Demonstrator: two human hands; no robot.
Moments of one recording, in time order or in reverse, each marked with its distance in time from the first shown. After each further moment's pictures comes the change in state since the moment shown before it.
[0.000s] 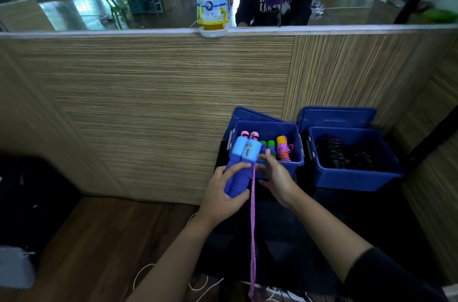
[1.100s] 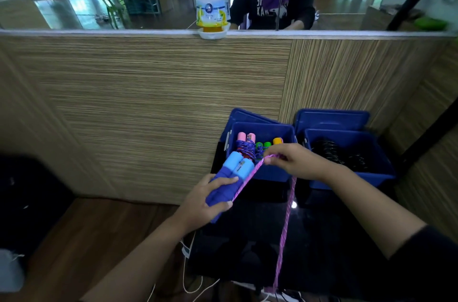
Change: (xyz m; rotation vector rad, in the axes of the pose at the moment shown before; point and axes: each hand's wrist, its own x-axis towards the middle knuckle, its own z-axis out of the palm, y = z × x) left_hand -0.017 -0.022 -0.043 0.018 -0.256 -0.001; right_hand -0.016 -0.077 -0.053 -1.184 -0.314 -0.432
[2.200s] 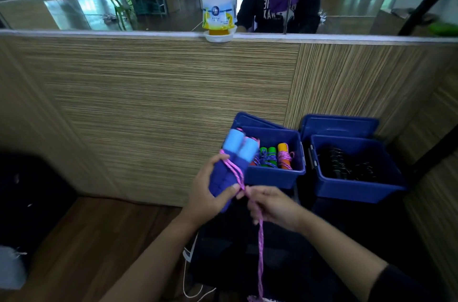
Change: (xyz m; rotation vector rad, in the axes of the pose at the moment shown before) left_hand 0.027 0.028 0.000 -0.210 0.326 0.044; right_hand 0.006 -0.009 0.105 1.206 -0.106 0.333
